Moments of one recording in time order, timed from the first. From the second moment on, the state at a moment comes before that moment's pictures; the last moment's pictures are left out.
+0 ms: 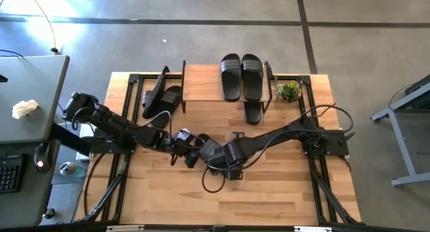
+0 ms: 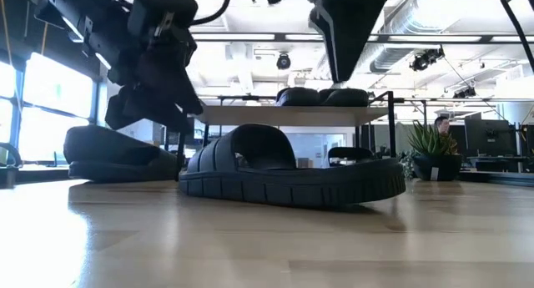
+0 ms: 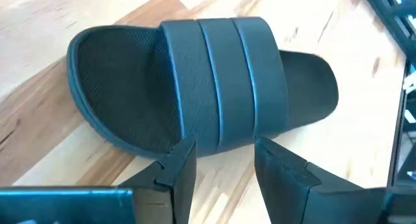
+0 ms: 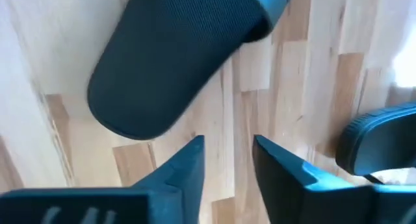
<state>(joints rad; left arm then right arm) -0.18 1.43 0.68 -0.05 -0.24 -1.00 0.32 2.15 2.03 -1.50 0.21 0.38</state>
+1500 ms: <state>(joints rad) -0.21 1.70 0.68 0.14 -0.37 -1.10 0.29 1.65 0.89 -0.31 -0.03 0.78</state>
